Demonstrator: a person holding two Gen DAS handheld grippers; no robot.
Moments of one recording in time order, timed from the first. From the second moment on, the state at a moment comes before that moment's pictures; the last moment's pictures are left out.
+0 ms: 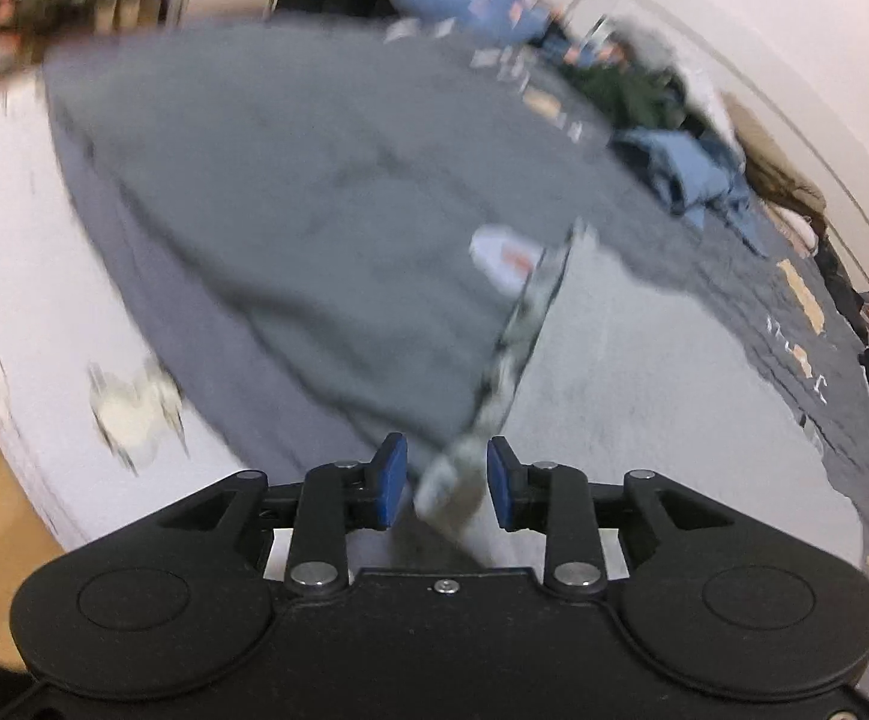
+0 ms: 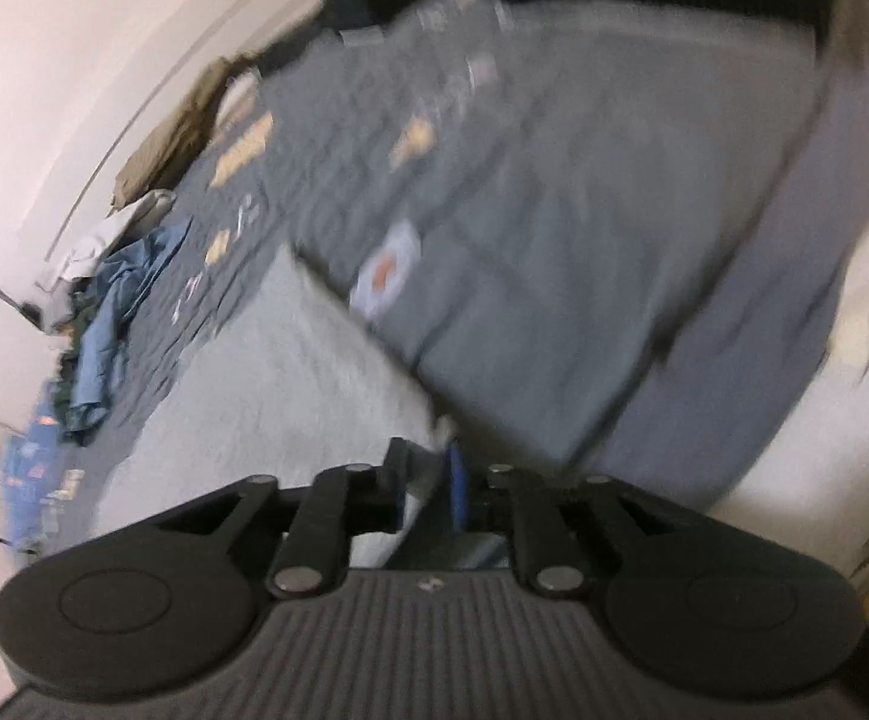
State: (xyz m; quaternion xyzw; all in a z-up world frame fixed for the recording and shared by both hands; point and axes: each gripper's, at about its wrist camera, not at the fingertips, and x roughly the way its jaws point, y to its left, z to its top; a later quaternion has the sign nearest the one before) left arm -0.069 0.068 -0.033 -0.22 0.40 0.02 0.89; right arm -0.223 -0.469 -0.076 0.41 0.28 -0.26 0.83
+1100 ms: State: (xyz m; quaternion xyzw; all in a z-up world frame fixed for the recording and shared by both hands) left arm 0.133 -0.015 -0.045 -0.06 0.38 -0.09 0.92; right arm 0.011 -0.504 -0.051 0.17 0.36 -0.06 0.92
